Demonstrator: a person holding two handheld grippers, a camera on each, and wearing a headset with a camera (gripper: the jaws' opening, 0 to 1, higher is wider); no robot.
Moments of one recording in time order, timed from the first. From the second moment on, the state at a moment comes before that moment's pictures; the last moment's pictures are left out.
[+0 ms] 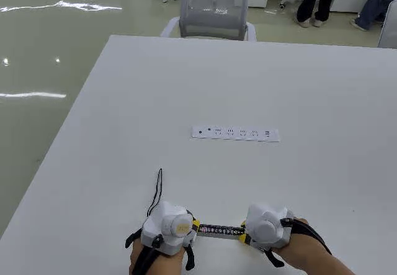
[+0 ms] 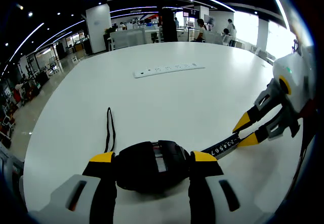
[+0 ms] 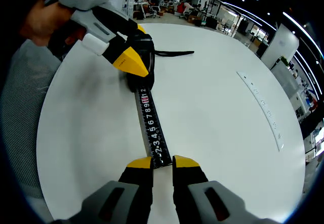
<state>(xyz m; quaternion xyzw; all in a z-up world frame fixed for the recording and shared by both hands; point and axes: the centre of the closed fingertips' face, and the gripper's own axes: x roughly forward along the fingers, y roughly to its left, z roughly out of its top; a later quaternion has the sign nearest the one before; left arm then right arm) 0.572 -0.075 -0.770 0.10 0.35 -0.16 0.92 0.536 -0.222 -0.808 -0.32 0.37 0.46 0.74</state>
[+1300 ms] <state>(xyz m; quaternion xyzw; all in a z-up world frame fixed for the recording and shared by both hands) 0.572 -0.075 -0.770 0.10 0.35 -0.16 0.92 0.540 -0.197 -0.809 -0.32 0.37 0.47 0.74</state>
